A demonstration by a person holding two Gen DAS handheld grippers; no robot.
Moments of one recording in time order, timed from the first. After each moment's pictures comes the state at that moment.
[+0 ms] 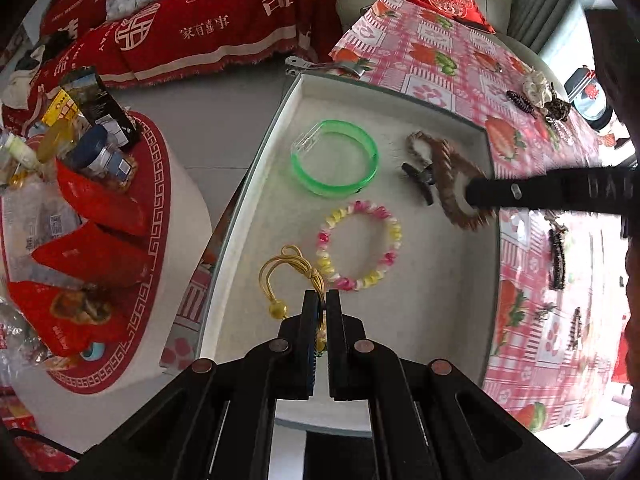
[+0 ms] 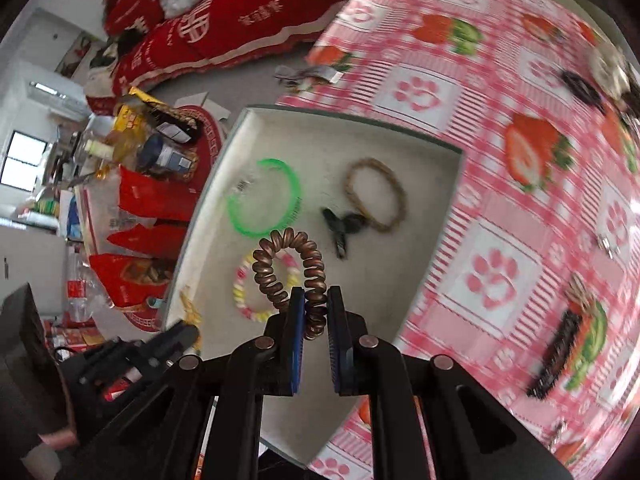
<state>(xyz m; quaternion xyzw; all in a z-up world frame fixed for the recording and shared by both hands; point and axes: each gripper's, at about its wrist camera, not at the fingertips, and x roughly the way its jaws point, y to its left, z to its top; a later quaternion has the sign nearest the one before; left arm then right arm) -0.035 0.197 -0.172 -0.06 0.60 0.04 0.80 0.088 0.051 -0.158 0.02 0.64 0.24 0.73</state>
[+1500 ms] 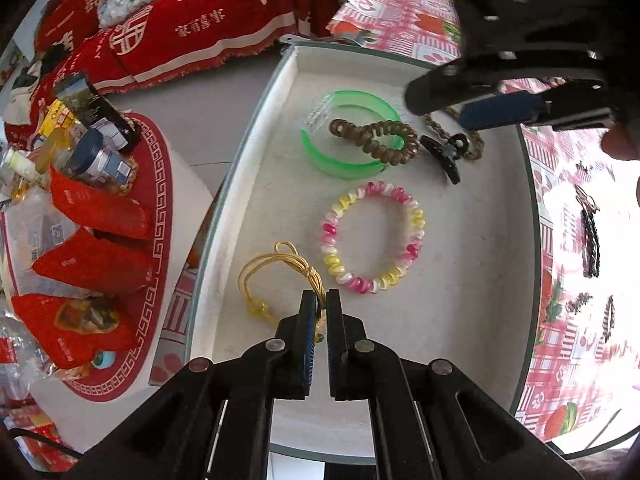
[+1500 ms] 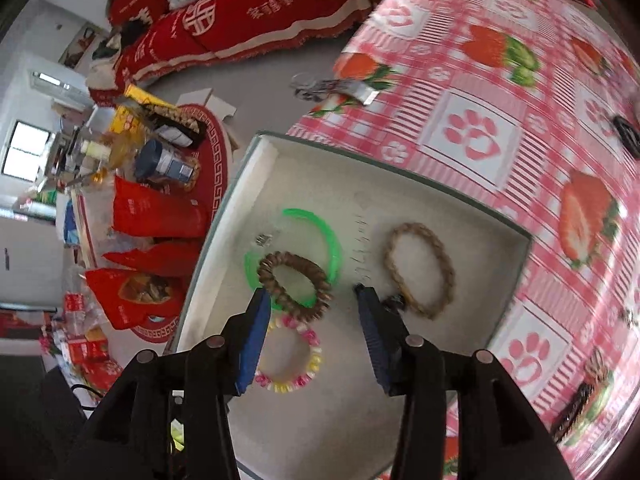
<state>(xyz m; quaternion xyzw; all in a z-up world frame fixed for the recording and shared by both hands) -0.023 0.184 -0.200 -0.02 0.62 0.04 0.78 0.136 0.086 -0.178 0.02 0.65 0.24 0.72</state>
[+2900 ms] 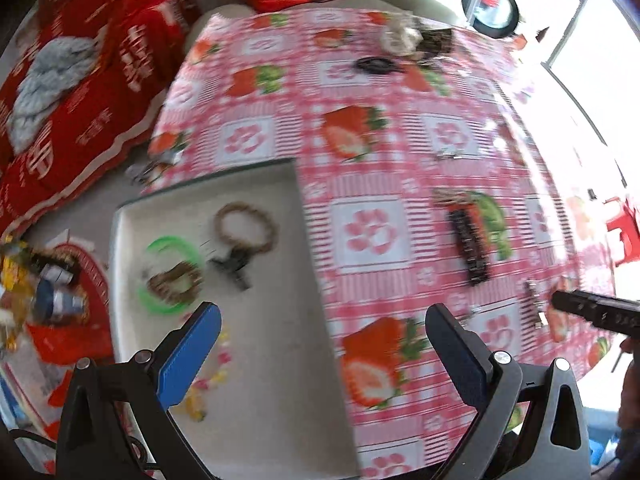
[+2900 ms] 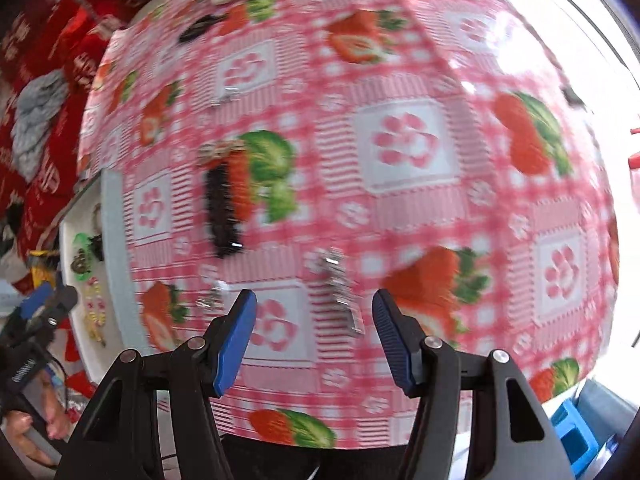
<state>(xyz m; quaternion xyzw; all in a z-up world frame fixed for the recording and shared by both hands) 0.030 0.031 -0.139 0.09 0.59 -0.12 0.79 -0.025 -0.230 -0.176 0.21 0.64 -0.07 0.74</state>
